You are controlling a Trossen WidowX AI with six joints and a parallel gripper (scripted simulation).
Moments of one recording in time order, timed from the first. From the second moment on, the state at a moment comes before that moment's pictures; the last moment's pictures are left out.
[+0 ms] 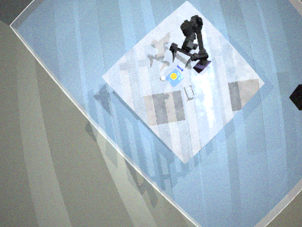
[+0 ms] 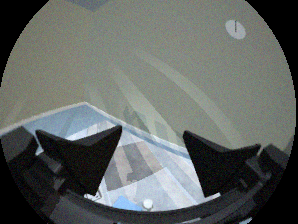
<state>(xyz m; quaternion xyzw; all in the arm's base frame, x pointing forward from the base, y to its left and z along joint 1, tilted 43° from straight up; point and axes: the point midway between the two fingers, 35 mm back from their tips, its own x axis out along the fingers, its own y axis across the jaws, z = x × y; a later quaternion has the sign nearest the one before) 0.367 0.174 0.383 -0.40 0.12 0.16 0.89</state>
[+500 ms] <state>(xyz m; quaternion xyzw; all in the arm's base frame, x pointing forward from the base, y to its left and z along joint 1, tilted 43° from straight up) 0.390 0.092 0.270 -0.35 0.34 0.04 0.88</state>
